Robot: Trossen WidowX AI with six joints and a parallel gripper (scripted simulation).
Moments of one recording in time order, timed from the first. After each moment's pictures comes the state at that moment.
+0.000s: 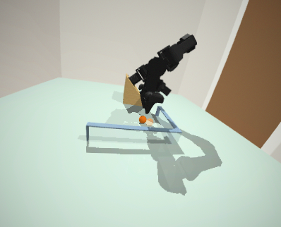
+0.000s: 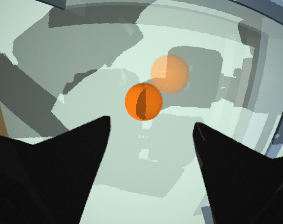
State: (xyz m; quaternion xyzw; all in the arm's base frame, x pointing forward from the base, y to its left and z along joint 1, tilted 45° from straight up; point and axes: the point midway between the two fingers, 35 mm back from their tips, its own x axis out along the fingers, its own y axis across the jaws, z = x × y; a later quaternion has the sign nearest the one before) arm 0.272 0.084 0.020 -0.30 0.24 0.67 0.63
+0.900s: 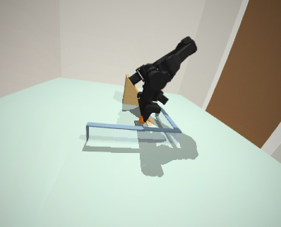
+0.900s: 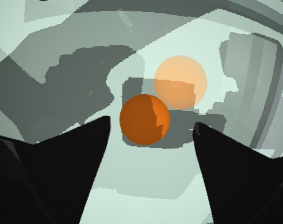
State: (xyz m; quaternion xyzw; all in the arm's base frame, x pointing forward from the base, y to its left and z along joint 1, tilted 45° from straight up) arm 0.270 0.111 -0.007 -0.30 0.24 0.67 0.63
